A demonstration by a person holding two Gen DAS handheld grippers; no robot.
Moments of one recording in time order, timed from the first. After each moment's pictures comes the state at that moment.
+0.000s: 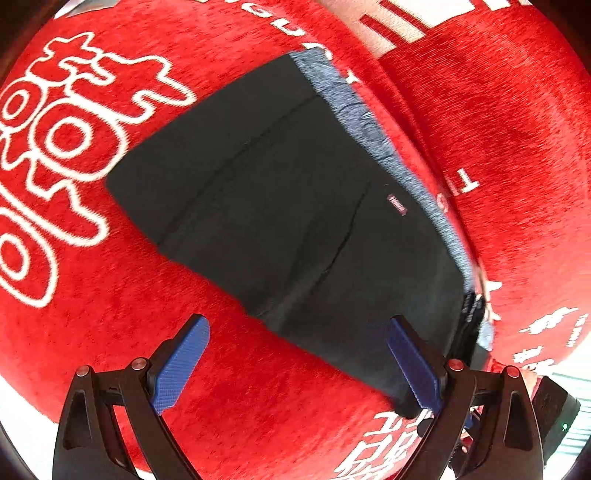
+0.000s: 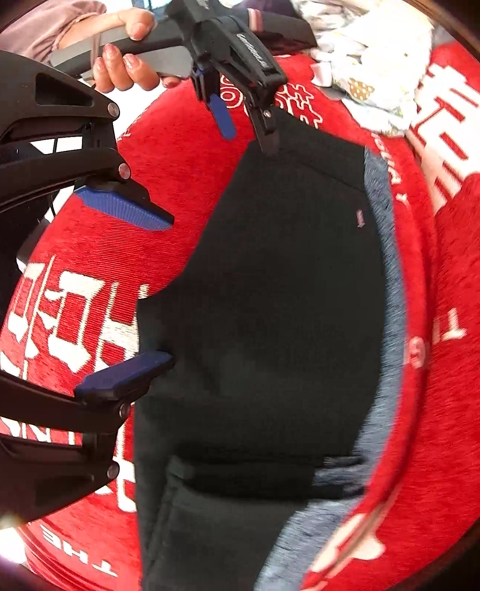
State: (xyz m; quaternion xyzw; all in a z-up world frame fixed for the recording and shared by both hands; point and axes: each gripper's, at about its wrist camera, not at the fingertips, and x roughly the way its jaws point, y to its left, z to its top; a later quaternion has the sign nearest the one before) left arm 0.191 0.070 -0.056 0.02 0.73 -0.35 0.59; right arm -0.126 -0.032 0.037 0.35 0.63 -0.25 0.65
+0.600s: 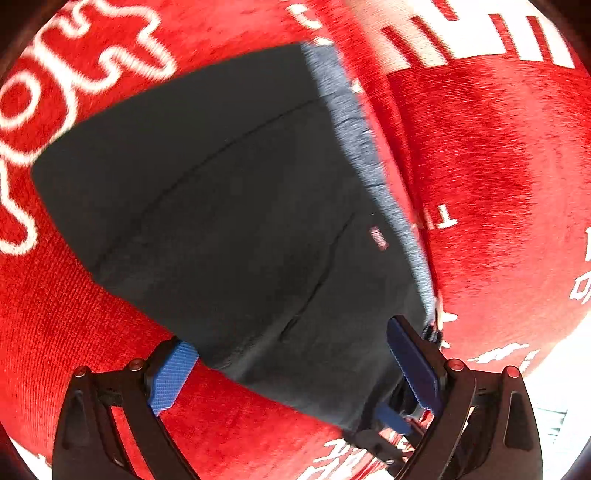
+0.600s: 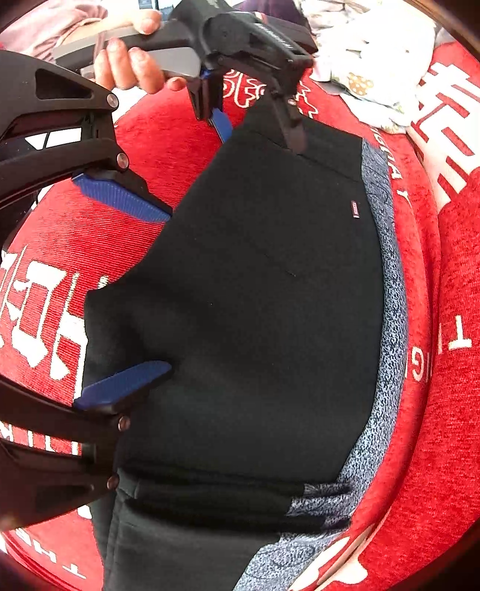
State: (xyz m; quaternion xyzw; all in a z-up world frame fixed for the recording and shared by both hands) left arm 0.192 0.038 -0.081 -0.10 0.75 -0.36 0.55; right arm -0.120 -0.045 0.004 0.37 0.63 -0.24 0.64
